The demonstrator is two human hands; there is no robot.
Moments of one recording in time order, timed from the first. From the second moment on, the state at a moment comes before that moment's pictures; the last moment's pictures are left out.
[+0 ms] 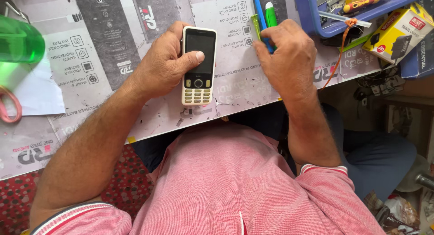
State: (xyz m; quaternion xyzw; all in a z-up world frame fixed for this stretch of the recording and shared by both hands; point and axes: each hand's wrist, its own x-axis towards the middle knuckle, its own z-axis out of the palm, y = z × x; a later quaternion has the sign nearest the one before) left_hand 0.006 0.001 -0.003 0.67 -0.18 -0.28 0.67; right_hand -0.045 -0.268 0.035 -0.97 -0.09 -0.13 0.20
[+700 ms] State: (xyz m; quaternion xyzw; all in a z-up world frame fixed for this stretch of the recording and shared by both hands) left_hand 0.003 -0.002 0.002 0.71 -0.15 -0.26 0.63; right_hand -0.053 -0.290 0.040 -0.97 -0.07 -0.11 0.19
